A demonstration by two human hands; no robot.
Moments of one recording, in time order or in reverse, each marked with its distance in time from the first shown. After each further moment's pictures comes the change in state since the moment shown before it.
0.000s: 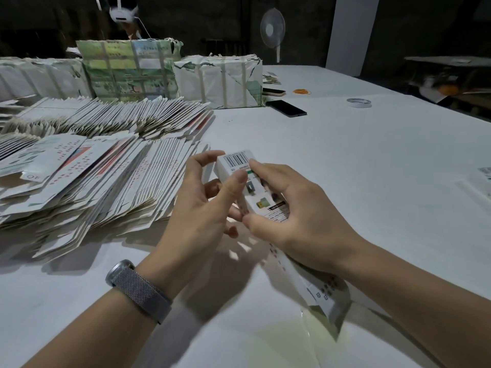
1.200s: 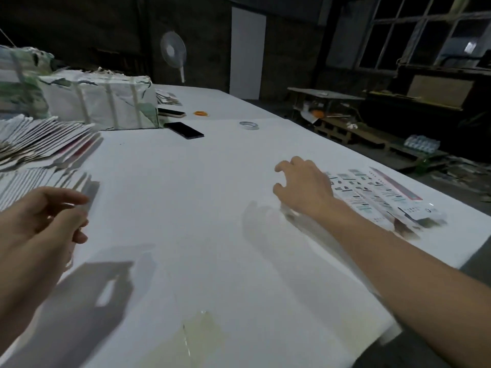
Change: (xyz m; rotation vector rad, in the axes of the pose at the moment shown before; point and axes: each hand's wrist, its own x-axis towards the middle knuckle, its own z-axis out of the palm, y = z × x) left_hand 0.051 -0.043 -0.063 0.566 0.114 0.142; right_hand -0.018 0.107 -0.164 -0.962 0.155 0.559
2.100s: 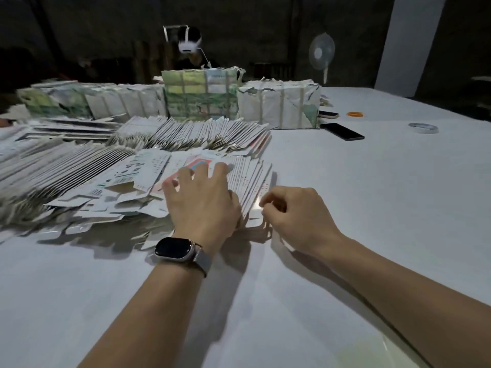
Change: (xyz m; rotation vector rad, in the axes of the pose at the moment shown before) left_hand -0.012 0.051 -0.062 1.125 0.093 -0.149; right_hand -0.063 -0.276 0.027 0.821 -0.102 -0.548
